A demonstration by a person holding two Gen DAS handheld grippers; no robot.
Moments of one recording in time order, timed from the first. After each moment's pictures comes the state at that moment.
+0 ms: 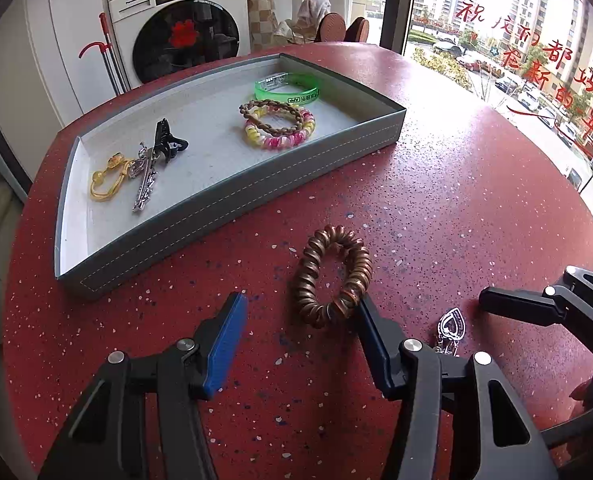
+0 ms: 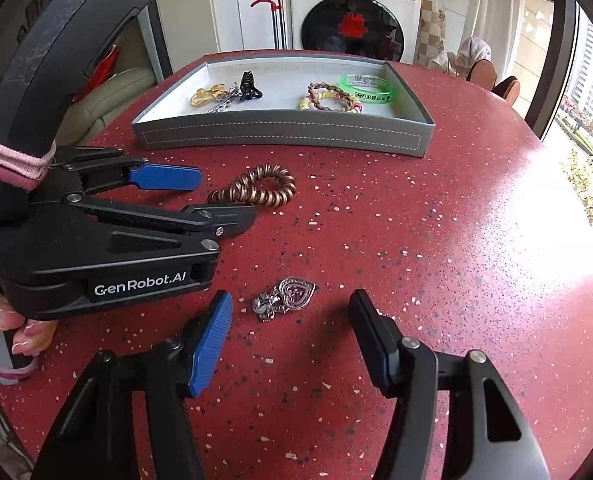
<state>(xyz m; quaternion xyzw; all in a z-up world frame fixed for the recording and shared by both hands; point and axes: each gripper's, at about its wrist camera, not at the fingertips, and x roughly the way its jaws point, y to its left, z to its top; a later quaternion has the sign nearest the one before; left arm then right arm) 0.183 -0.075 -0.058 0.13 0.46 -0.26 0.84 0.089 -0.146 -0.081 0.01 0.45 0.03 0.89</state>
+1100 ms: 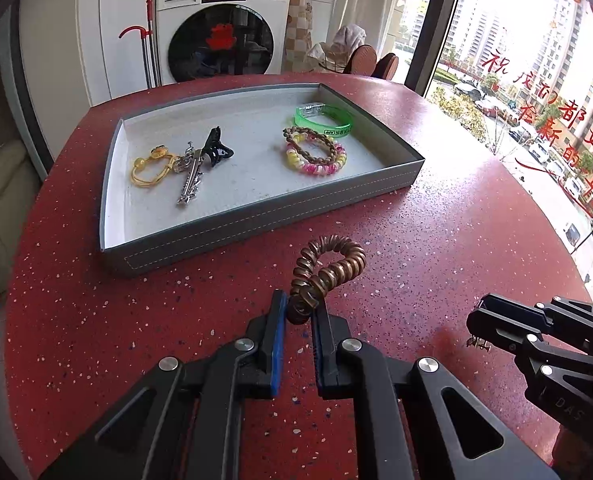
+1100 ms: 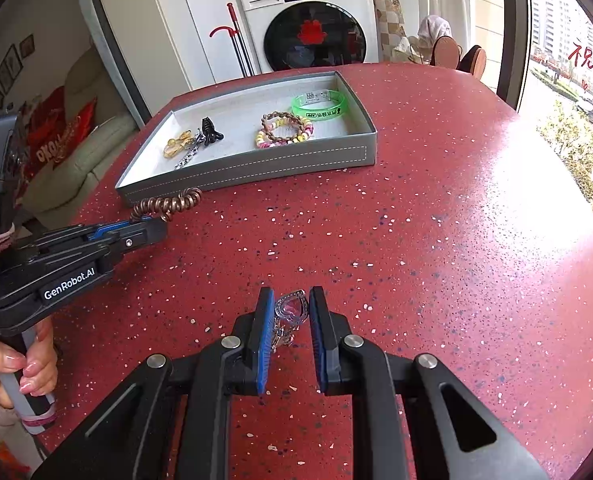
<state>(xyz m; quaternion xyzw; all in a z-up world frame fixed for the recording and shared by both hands) 0.179 -0.042 -0.035 0.04 0.45 -0.23 0.86 0.086 -0.186 -0.056 0.11 0.44 0.01 0.89</state>
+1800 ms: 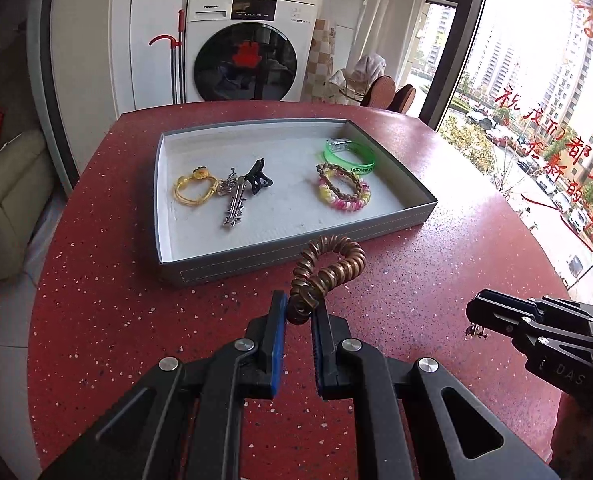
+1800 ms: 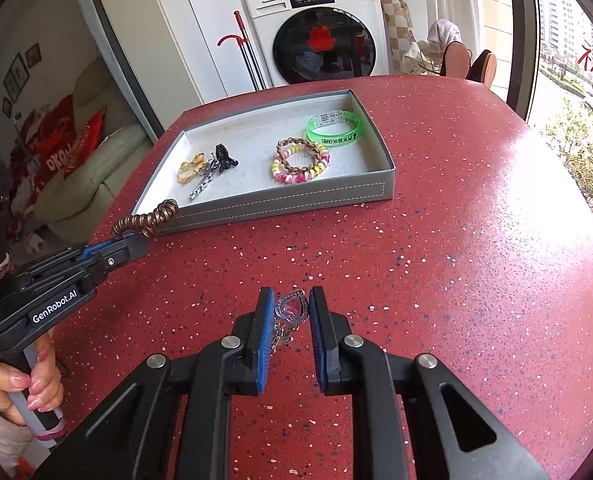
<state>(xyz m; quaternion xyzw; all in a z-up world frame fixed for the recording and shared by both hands) 0.178 -0.012 -0.010 0.00 0.42 -0.21 0.88 0.107 -0.186 -0.032 0.12 0.43 0.02 0.90</state>
